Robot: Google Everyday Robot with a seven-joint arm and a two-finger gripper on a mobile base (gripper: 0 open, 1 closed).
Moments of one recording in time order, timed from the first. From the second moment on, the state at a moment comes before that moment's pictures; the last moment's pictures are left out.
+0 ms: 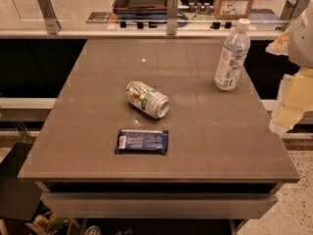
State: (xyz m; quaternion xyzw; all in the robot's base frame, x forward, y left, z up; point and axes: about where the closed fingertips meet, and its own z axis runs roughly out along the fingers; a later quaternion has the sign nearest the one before) arm 0.438 -0.216 0.978 -0.60 0.78 -0.04 0.16
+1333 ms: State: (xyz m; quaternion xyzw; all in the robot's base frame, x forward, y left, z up) arm 0.515 -0.169 0.892 -0.52 0.84 -0.04 0.15
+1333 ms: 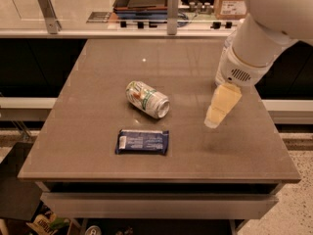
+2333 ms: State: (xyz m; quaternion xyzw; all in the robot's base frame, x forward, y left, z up) arm 0.558 -0.146 0.874 -0.45 0.88 0.02 0.14
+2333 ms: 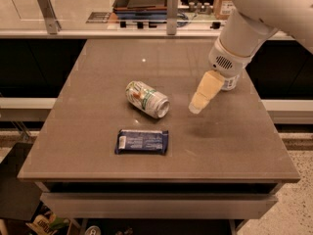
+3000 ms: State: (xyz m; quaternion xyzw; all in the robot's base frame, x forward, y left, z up) arm 0.534 -0.117 0.885 -0.45 0.89 0.05 0.10
